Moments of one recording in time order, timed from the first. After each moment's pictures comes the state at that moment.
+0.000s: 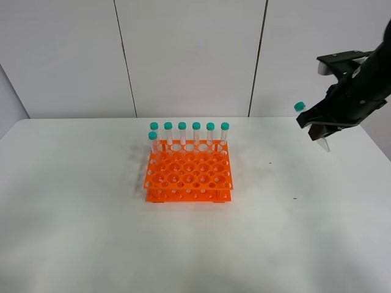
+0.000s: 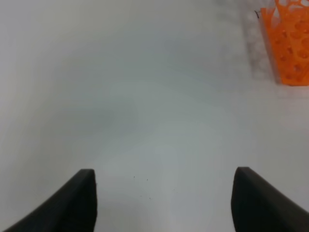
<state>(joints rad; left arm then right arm) -0.04 0.00 -0.50 0.06 1.06 -0.03 0.11 1.54 -1.21 0.07 0.93 -0.19</state>
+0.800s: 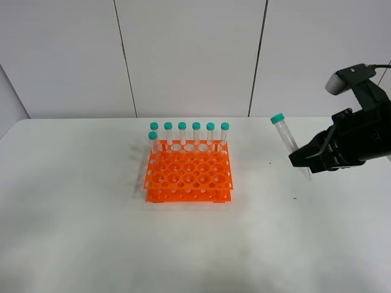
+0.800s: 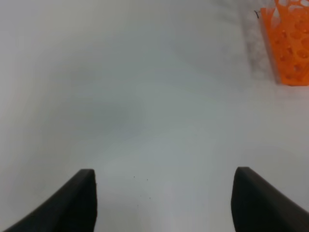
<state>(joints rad) -0.04 0.00 -0.50 0.06 1.06 -0.03 0.11 1.20 -0.82 0.71 0.79 -0.84</state>
